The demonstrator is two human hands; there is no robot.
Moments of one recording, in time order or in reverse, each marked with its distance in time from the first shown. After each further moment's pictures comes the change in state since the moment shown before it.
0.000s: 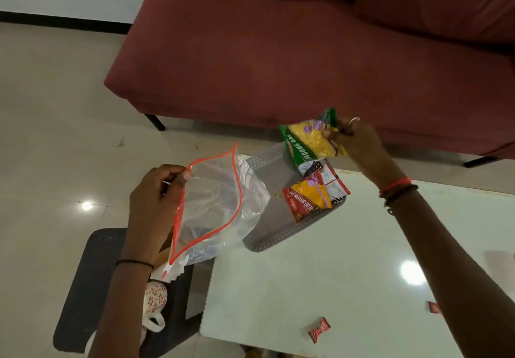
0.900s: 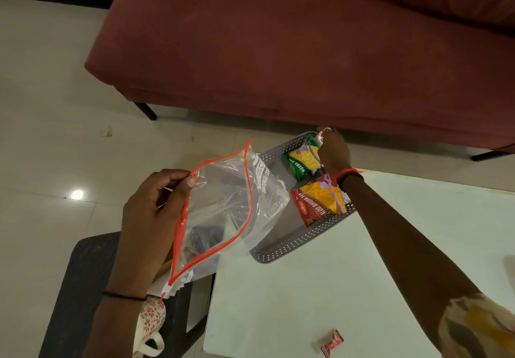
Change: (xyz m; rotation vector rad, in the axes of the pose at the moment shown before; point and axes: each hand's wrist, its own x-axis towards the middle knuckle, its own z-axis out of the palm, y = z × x) left_hand 0.031 -0.017 0.009 -0.093 -0.064 0.003; right_hand 0.107 0.104 0.104 -0.612 0.158 0.033
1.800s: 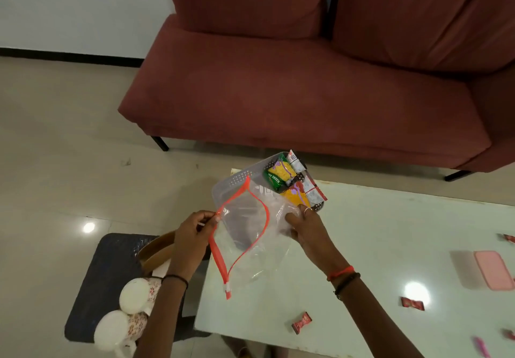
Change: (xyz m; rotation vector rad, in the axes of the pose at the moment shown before) left_hand -0.107 0.024 0.042 -0.129 -0.100 -0.187; right_hand -0.252 -0.003 -0.118 1.273 -0.415 0.247
